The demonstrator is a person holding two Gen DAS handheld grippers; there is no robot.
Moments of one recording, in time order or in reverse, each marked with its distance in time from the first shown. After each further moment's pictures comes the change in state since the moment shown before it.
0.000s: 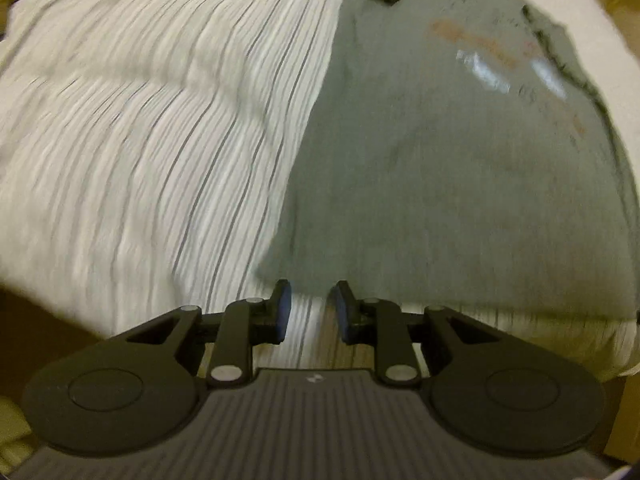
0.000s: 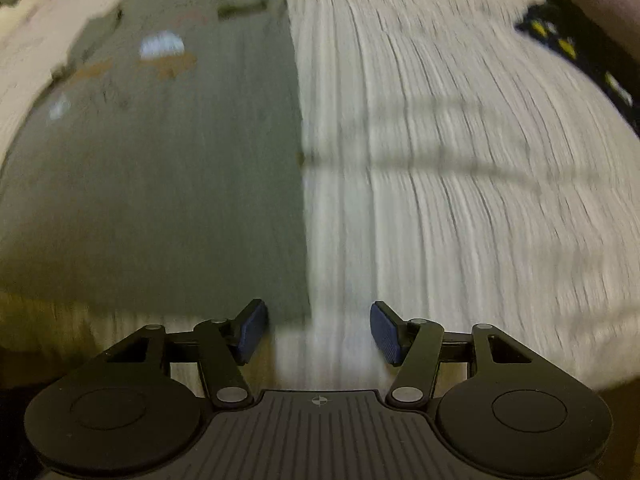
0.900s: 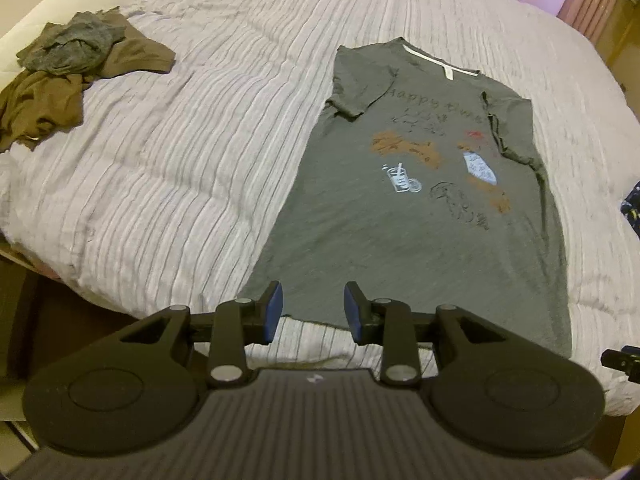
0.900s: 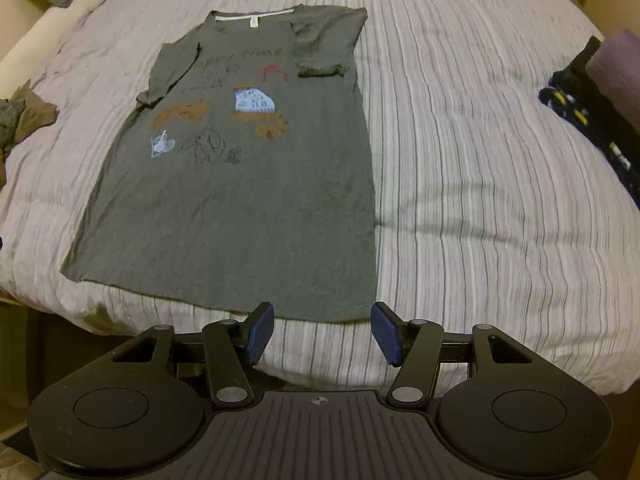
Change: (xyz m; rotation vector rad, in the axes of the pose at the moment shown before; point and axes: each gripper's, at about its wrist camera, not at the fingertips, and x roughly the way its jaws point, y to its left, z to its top) left arm -0.171 -0.084 0.014 -0.051 -0.201 0.075; right arm -0.134 0.053 0.041 -0.064 -0.056 0.148
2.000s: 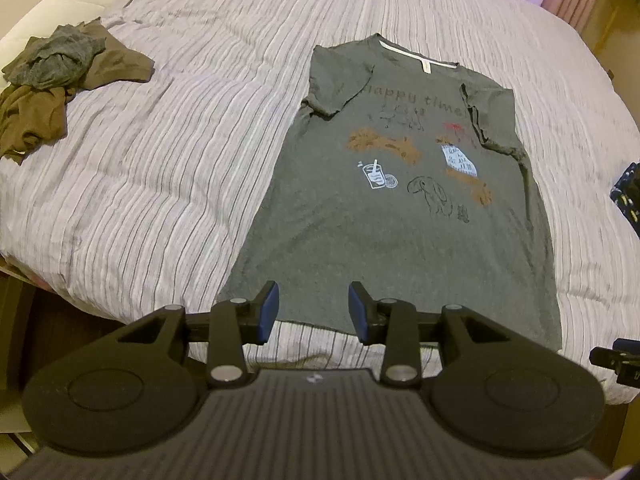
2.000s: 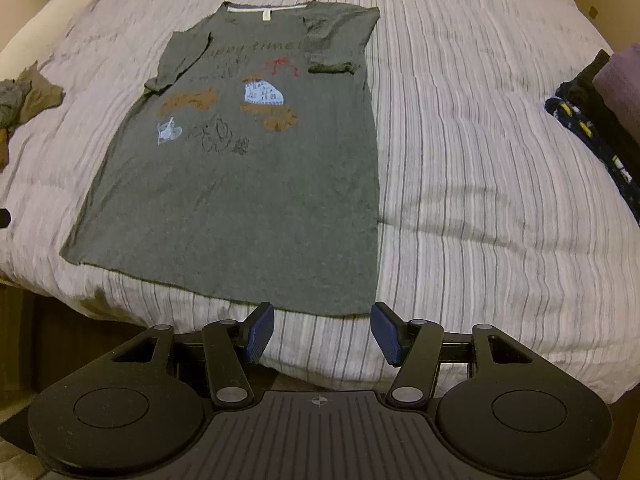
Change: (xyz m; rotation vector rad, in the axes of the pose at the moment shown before) left arm -0.001 -0.025 0.000 0.043 0.008 -0.019; right arm 0.002 0.003 -0.004 -0.049 0.014 -0.010
